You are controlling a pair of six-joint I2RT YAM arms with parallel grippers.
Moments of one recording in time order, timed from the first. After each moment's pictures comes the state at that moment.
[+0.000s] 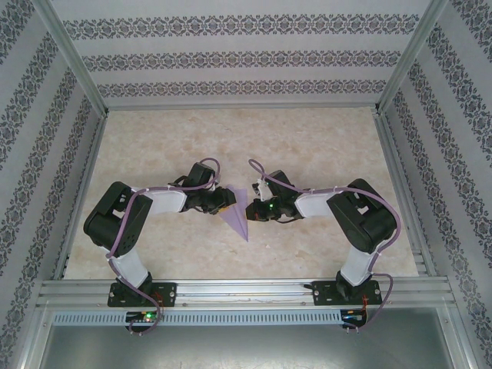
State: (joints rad) left arm -0.46 1.74 0.81 -0.02 0.47 -0.88; right arm 0.60 1.78 0.76 0.07 -0.60 0.59
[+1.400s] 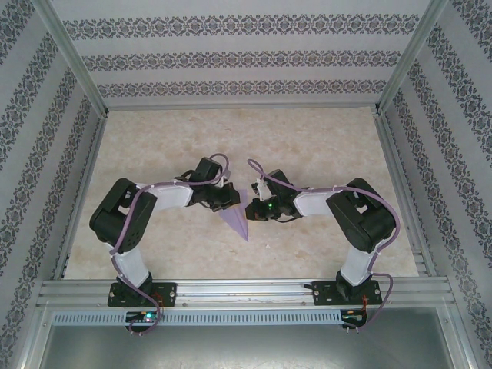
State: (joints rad) left arm -0.49 1.80 0.92 -0.08 0.55 -0.82; right arm 0.61 1.80 0.78 0.04 -0.58 0.58
